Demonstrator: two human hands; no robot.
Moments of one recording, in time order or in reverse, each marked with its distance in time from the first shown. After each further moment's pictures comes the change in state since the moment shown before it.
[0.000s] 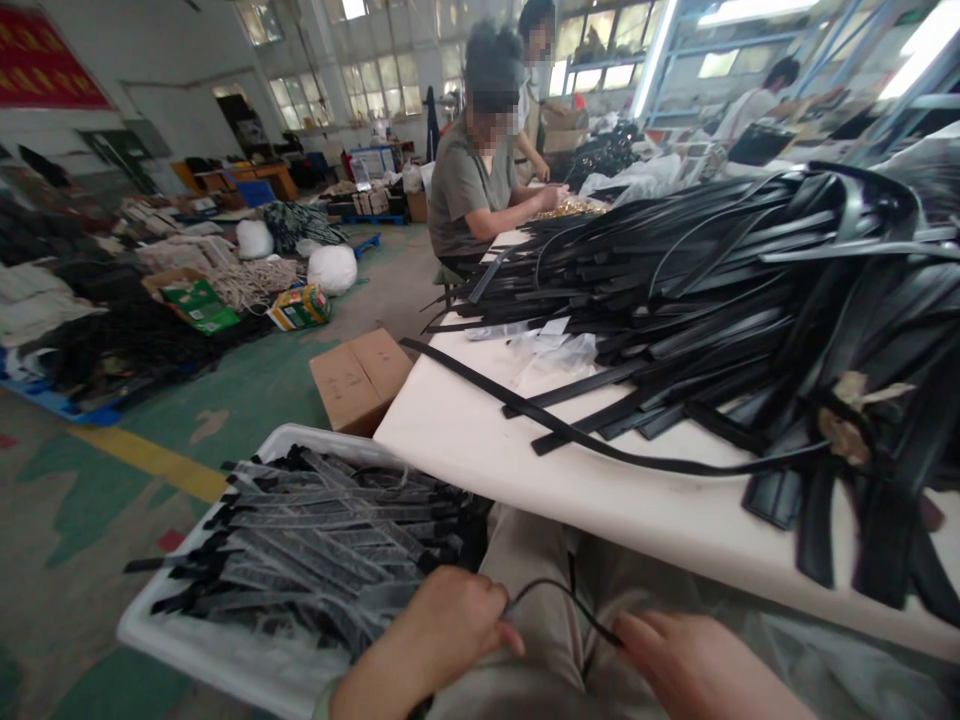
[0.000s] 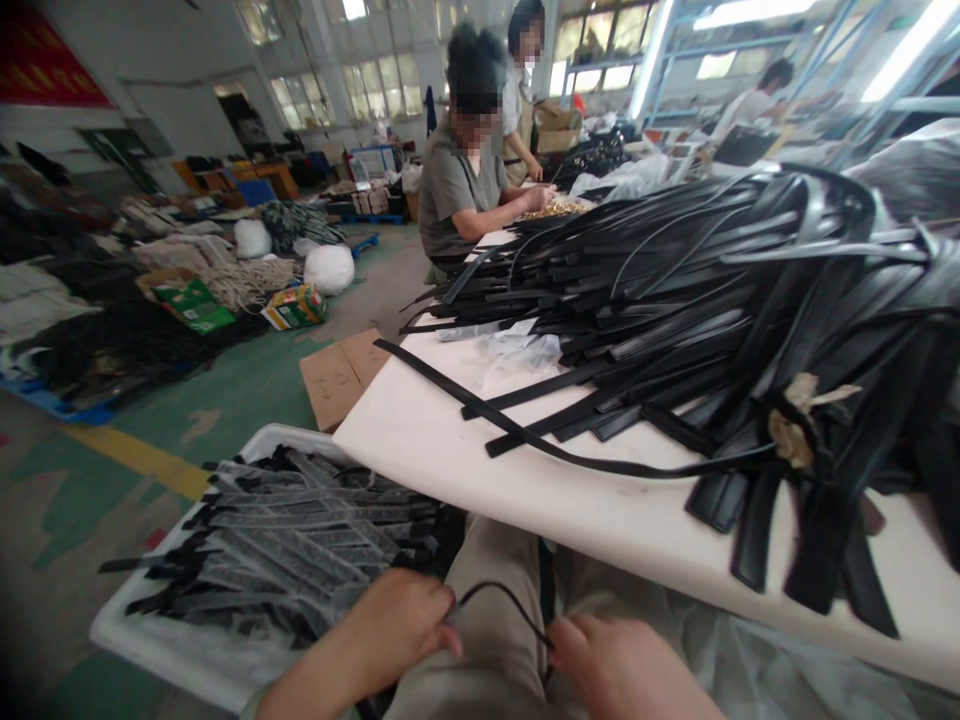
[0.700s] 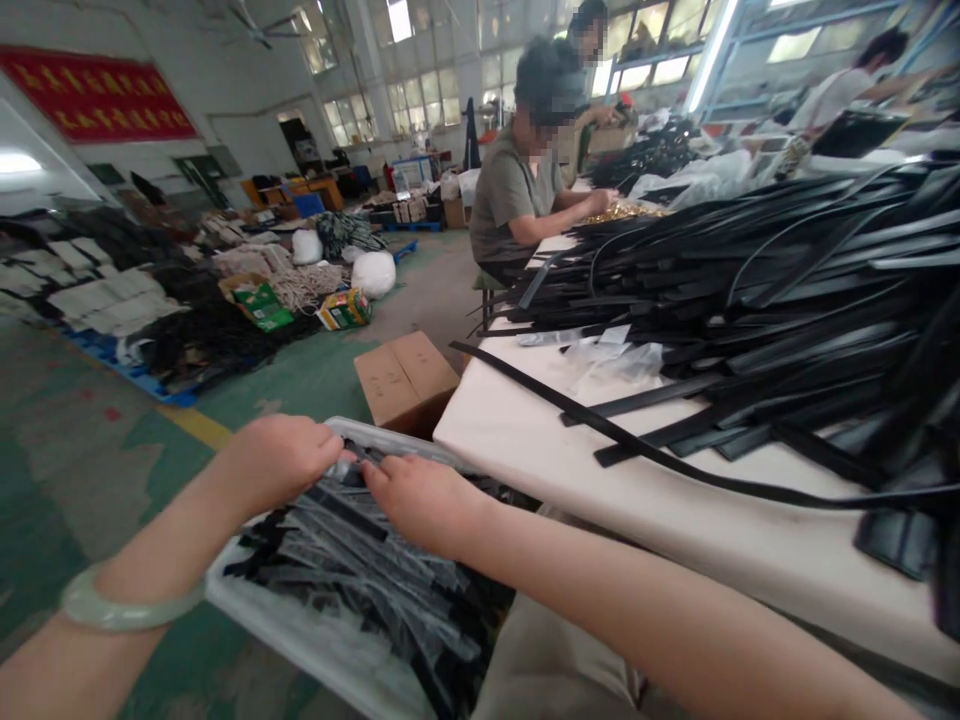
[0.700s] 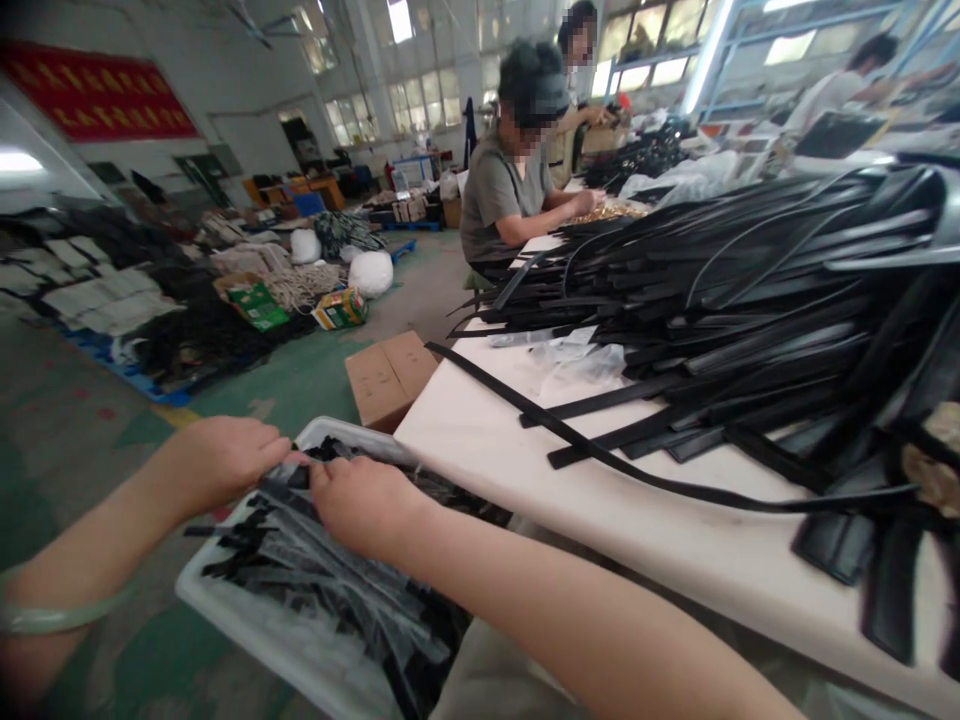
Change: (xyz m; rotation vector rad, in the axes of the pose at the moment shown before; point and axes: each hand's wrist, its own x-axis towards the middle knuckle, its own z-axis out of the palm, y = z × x) left_hand -0.135 -0.158 -0.176 0.750 0.143 -0.186; right_hand 0.229 -0.193 -0.071 -0.035 0.307 -0.639
